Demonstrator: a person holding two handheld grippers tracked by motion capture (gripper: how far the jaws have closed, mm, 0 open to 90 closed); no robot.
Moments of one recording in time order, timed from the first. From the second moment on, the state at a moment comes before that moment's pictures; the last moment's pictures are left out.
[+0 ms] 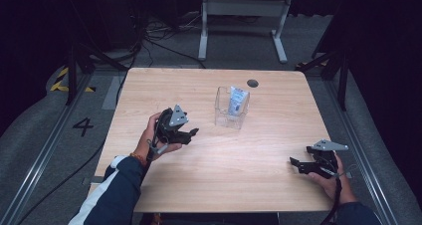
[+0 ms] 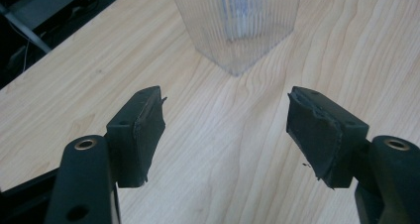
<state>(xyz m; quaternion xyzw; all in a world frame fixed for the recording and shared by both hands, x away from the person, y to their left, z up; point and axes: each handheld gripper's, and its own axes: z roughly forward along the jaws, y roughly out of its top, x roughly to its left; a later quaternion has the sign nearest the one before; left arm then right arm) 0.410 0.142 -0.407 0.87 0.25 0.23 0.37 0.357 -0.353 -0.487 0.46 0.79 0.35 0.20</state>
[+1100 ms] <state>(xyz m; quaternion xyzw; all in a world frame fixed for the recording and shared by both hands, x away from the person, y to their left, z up) 0.341 0.252 -0.470 0.88 0.33 0.21 0.28 0.357 -0.353 -0.487 0.46 0.79 0.35 0.20</state>
